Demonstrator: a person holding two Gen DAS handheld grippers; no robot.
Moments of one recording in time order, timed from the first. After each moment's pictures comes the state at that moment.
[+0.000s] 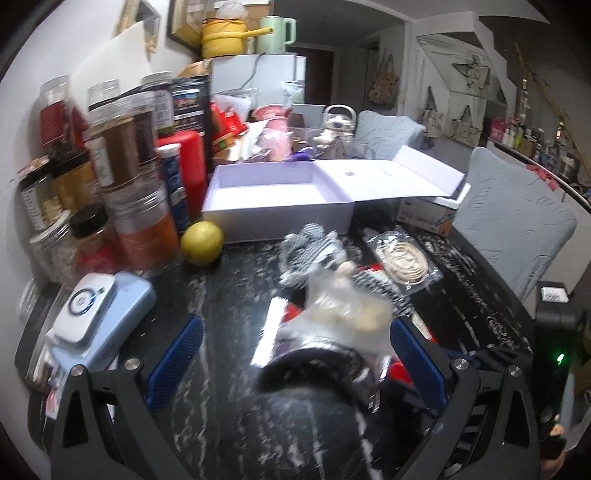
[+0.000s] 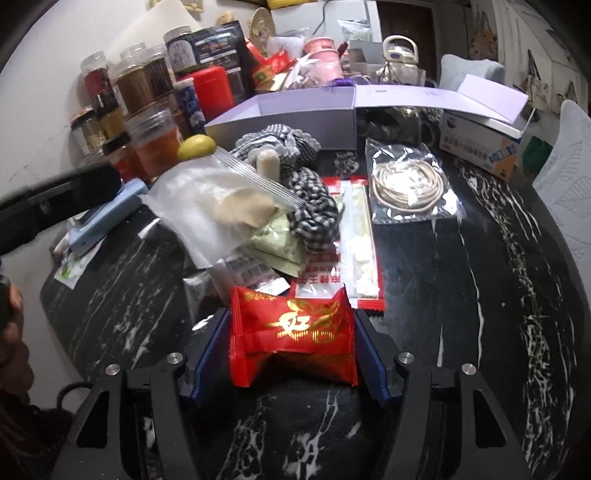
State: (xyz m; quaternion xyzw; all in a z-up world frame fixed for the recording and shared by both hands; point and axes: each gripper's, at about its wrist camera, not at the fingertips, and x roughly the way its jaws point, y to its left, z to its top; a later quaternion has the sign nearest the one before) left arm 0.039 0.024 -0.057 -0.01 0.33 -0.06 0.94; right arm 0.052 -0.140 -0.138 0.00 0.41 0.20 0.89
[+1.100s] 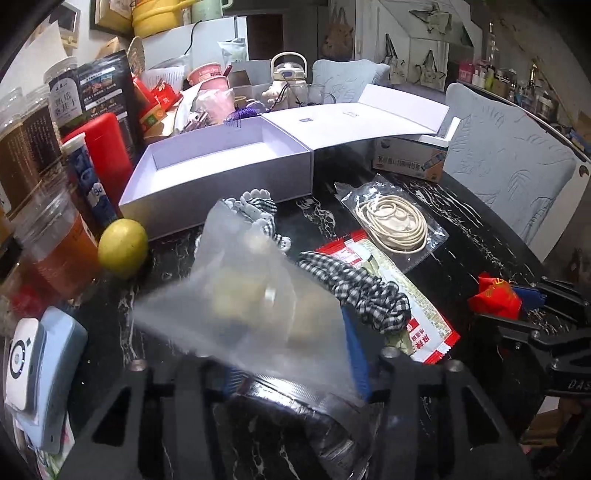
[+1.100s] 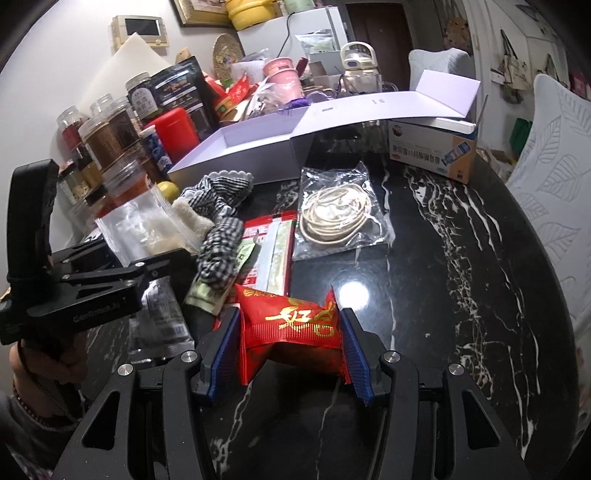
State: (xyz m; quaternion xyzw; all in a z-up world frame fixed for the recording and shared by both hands) left arm 0.108 -0.012 -0.103 0.06 0.39 -0.13 0.91; right arm 0.078 -0.209 -0.120 0.06 0.40 0.19 0.90
